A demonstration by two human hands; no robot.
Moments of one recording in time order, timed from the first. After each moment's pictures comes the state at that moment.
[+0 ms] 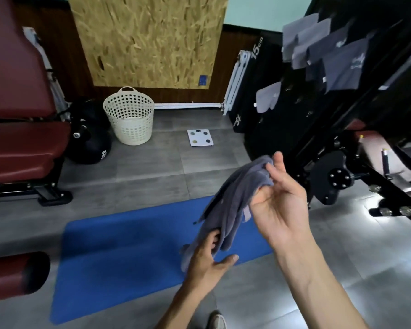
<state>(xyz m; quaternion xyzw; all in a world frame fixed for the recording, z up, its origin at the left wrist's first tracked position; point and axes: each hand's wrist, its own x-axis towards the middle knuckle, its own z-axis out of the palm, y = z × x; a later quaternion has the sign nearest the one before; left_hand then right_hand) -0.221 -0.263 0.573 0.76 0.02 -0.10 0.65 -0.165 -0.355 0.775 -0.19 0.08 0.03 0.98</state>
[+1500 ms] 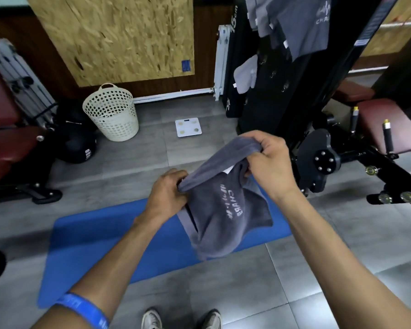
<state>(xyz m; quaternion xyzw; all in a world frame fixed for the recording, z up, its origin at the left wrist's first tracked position) -0.070 -0.513 0.645 0.92 -0.07 0.03 0.38 -0.062 -0.730 0.743 -0.80 -0.04 -0.09 0.60</state>
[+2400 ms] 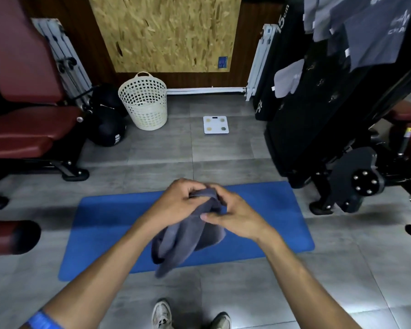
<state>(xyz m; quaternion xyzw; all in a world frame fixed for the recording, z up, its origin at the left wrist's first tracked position) -0.086 -0.411 0.664 0.86 -0.09 -0.09 0.50 -0.071 -0.591 0.647 -0.79 -0.19 0.25 0.52</state>
